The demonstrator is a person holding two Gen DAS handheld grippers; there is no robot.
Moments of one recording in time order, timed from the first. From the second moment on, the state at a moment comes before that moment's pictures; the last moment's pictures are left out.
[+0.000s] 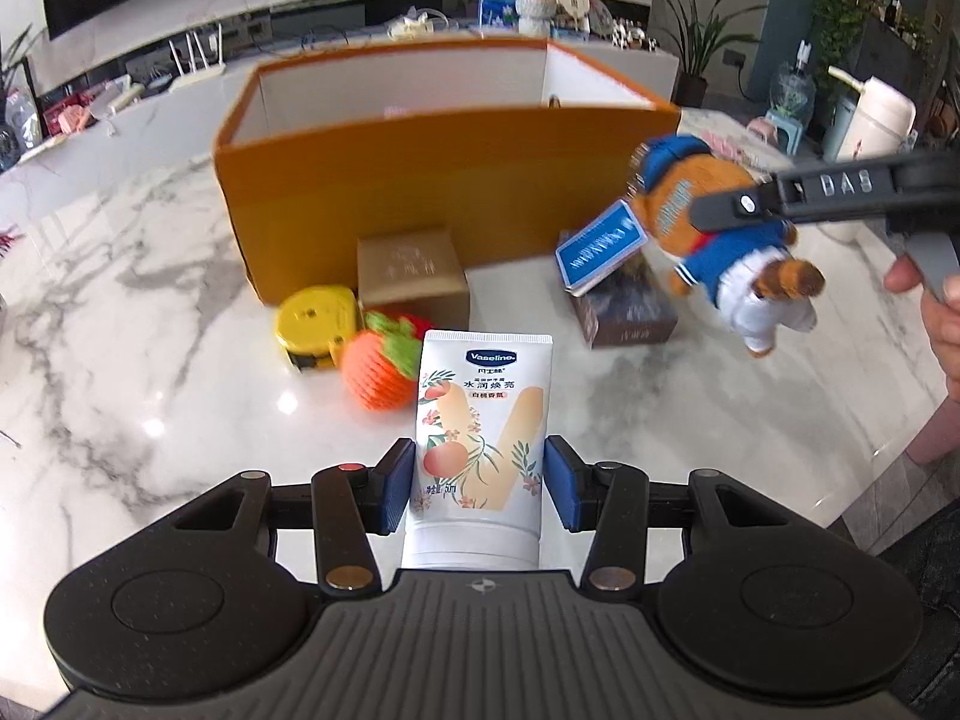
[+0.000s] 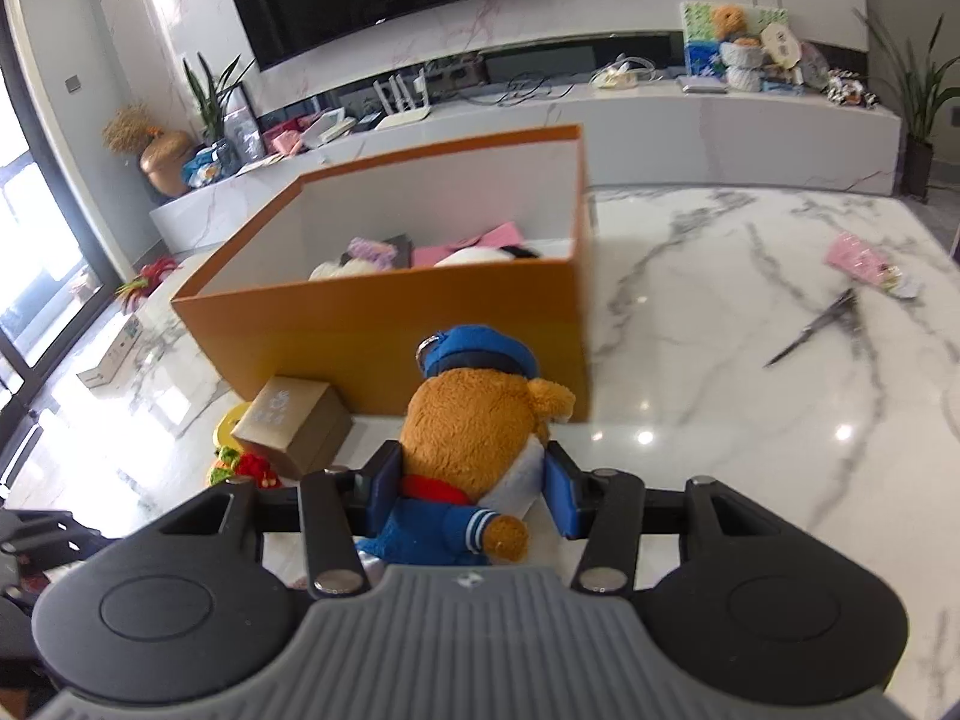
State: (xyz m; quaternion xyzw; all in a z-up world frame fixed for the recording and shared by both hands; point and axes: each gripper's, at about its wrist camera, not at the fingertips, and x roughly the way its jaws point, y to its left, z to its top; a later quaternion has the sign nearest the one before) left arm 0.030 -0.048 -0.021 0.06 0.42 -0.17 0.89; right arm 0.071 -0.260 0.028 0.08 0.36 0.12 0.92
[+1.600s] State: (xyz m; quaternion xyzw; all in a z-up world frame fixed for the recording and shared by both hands) left arm 0.042 -0.033 0.025 0.04 0.37 -0.10 0.92; right arm 0.018 -0.276 0.085 0.02 0.30 0.08 0.95
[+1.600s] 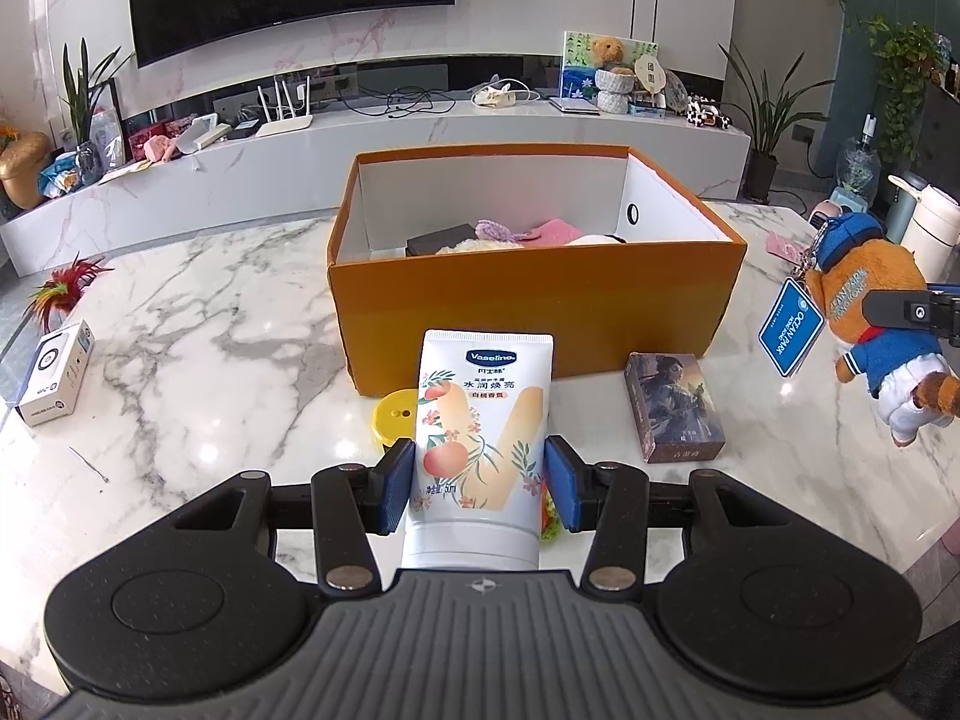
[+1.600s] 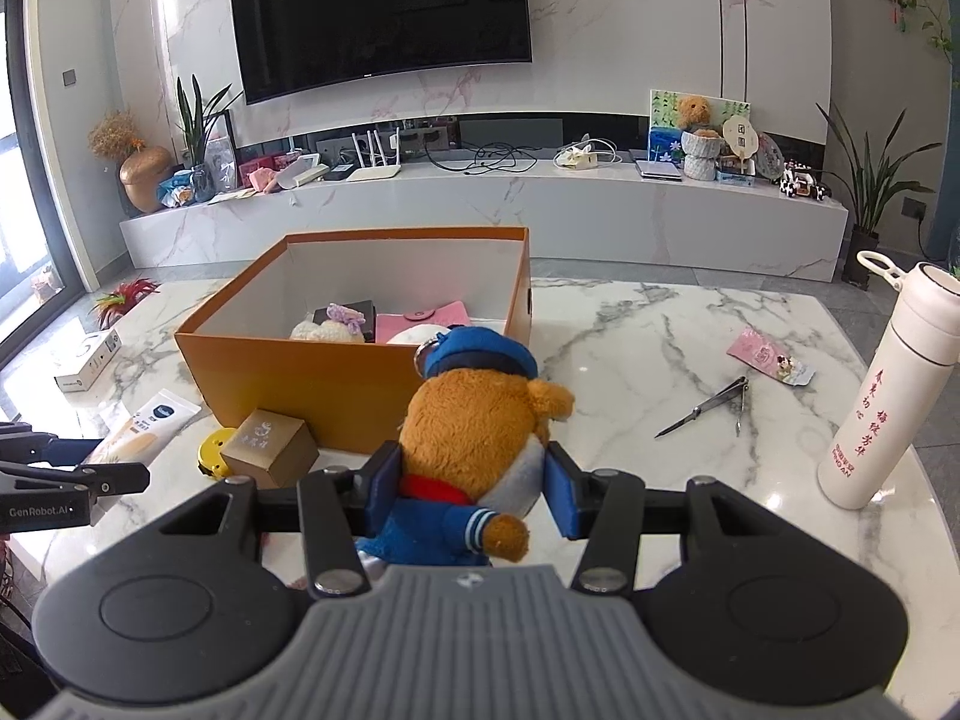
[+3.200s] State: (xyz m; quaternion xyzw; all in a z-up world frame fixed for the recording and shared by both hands) left arm 0.266 -0.044 0.023 -0.04 0.39 -0.06 0.92; right arm 0.265 -0.225 0.066 0.09 0.31 0.11 0.94
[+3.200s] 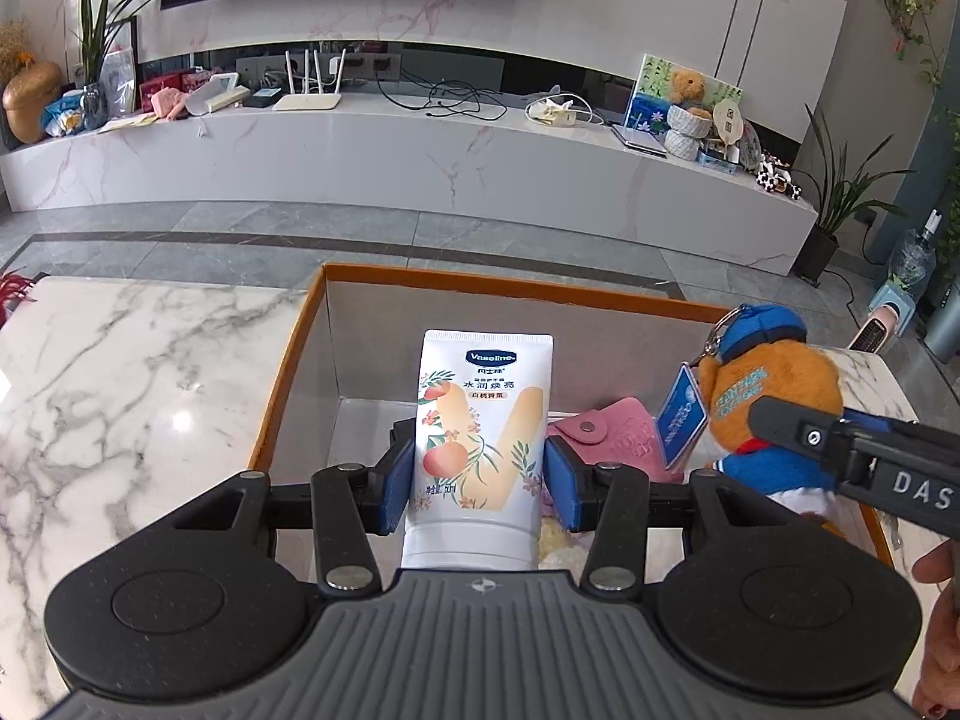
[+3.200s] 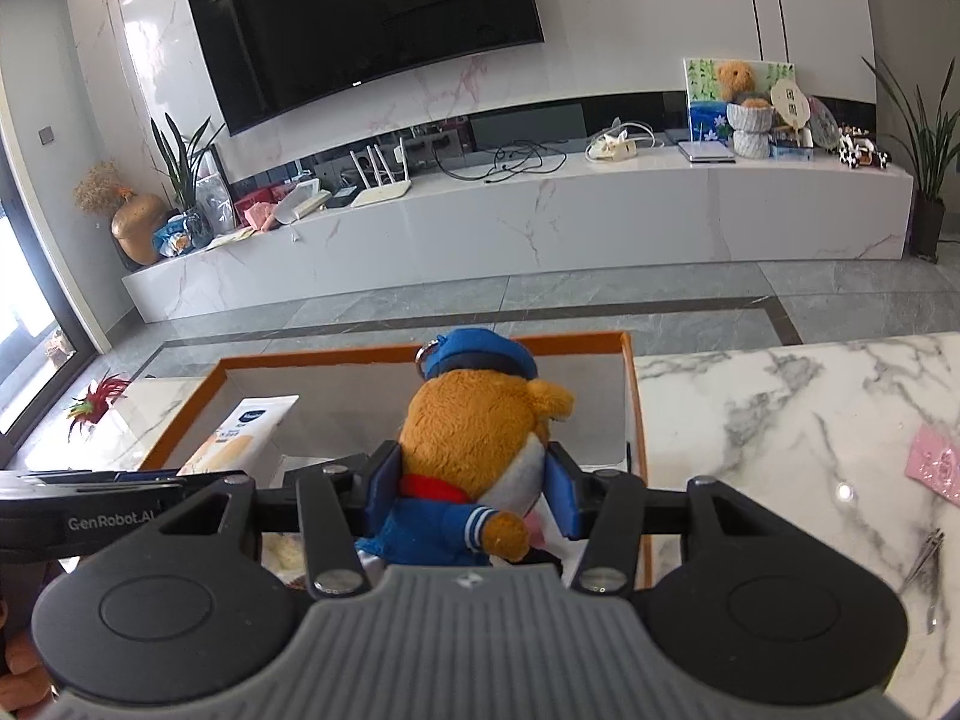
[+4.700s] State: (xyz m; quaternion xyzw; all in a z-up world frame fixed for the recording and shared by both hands) left arm 0.289 -0.051 -0.005 -0.02 0.43 -0.04 0.90; right arm 0.299 -0.194 0.040 0.01 0.37 0.06 0.93
